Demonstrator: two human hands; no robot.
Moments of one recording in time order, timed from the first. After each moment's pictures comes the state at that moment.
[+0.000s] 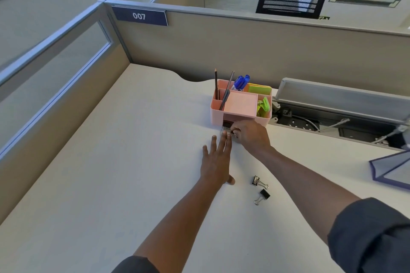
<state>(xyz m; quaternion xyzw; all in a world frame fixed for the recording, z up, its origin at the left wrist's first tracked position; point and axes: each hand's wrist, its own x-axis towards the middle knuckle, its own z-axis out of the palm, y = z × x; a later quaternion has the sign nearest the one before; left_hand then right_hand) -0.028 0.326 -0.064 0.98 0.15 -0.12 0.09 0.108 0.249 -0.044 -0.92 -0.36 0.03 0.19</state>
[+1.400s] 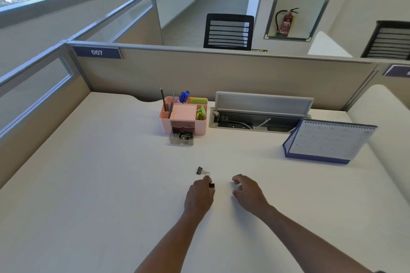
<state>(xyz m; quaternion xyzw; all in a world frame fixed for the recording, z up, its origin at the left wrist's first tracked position) -0.090 0.165 -0.060 0.93 0.22 -0.05 0.28 -0.008 -0.004 -0.070 -0.92 -0.19 0.20 0.28</state>
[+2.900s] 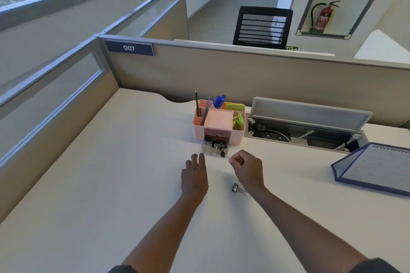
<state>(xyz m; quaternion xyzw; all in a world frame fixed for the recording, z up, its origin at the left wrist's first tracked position) -0.053 0.309 -0.046 0.96 0.26 -0.01 0.11 0.037 0.167 -0.029 -0.88 -0.15 0.06 0.45</state>
